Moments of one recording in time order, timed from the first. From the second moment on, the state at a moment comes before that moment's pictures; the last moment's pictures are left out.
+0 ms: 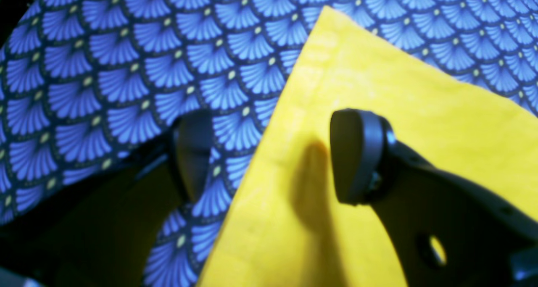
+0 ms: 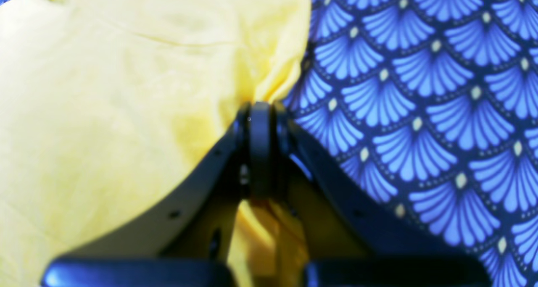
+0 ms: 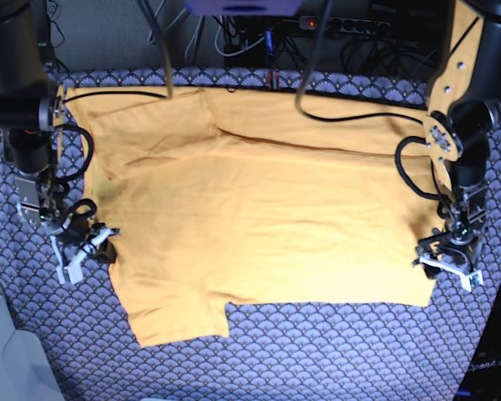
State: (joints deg) left arm -39.3 -18.1 -32.4 16.9 9.8 -13.6 0.5; right arm 34.3 20.7 0.7 19.5 10.5 39.1 -1.6
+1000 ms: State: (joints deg) left arm -40.1 -18.0 -32.5 8.9 9.0 -13.0 -4.4; right arm 34.3 22.0 0.6 19.4 10.4 39.1 -1.8
